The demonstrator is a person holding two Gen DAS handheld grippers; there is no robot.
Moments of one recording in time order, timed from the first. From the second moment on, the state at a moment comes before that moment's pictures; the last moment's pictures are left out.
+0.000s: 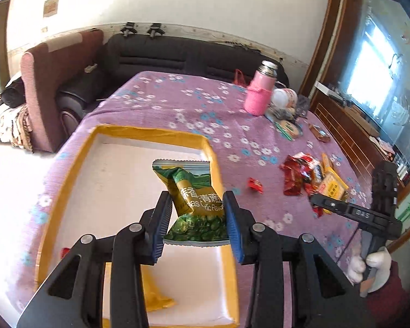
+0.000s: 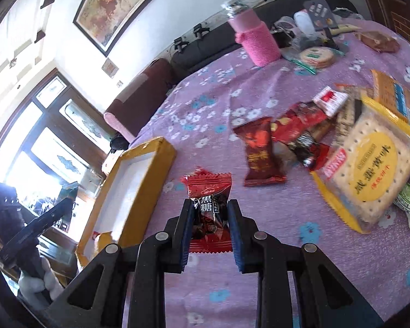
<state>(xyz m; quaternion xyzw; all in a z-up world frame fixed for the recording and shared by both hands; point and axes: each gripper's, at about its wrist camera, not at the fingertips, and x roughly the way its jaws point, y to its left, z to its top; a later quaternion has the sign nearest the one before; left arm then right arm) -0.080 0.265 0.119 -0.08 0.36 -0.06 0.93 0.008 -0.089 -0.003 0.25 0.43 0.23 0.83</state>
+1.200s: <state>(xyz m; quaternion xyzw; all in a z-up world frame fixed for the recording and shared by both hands) -0.082 0.379 0.088 -0.25 0.40 0.03 0.88 0.026 0.164 0.027 0.09 0.48 0.34 0.80</state>
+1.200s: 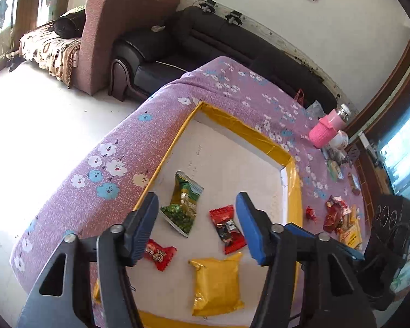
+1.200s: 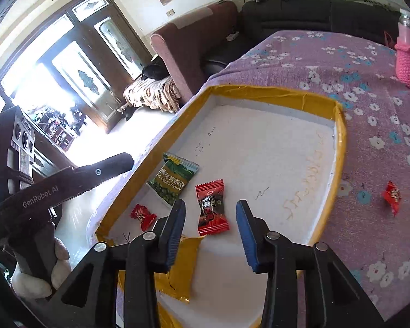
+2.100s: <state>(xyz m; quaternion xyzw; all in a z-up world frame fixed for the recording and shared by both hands) -0.237 0.360 0.357 -0.05 0.06 0.23 0.97 -0.099 -0.225 0.343 0.10 0.22 0.08 0.97</state>
